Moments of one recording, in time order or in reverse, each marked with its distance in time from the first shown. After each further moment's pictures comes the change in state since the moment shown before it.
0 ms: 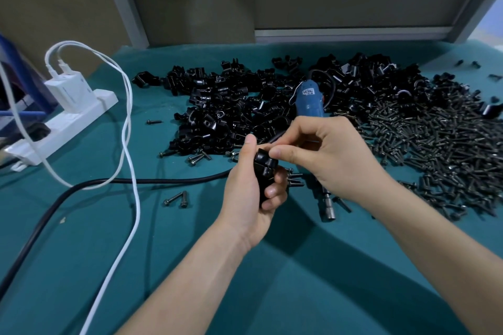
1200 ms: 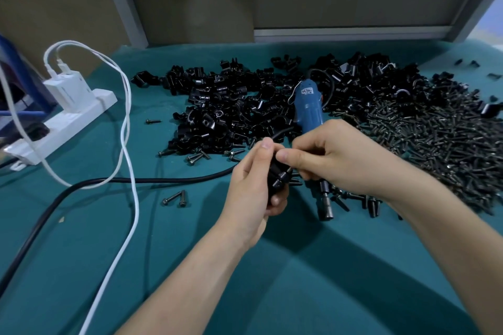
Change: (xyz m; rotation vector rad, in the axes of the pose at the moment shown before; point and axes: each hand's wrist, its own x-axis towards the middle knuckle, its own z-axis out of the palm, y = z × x) left_hand -0.005 -0.004 0.000 0.291 -0.112 0.190; right_hand 0.001 -0.008 -0.020 -0.290 -0.292 0.032
